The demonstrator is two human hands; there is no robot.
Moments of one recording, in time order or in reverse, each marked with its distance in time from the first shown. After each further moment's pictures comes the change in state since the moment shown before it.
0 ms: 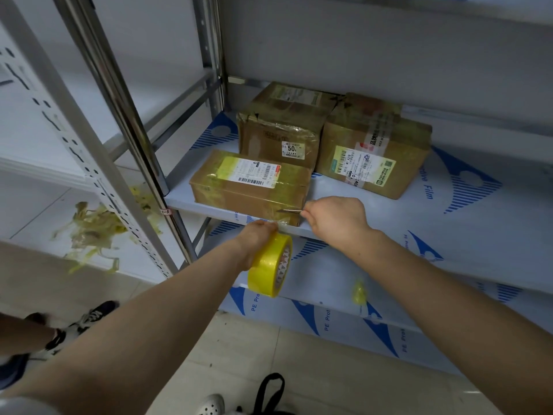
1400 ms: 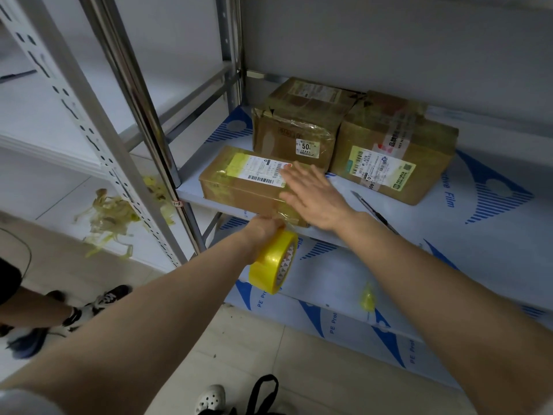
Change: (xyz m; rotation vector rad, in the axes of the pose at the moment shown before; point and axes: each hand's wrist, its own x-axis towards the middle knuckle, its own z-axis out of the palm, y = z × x) left_hand 0.006 0.006 -0.002 0.092 0.098 0.032; right_hand 0.058 0.000 0.029 0.372 0.011 -0.311
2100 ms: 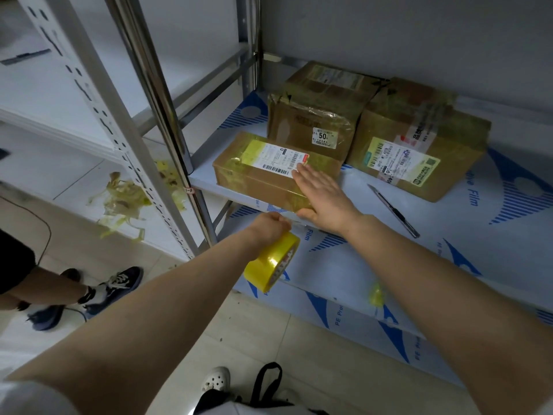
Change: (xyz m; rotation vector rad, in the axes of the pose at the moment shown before) left_hand 0.003 -0.016 -0.009 0.140 0.008 0.092; right_hand 0.004 -0.001 0.020 -0.114 -0.089 0.007
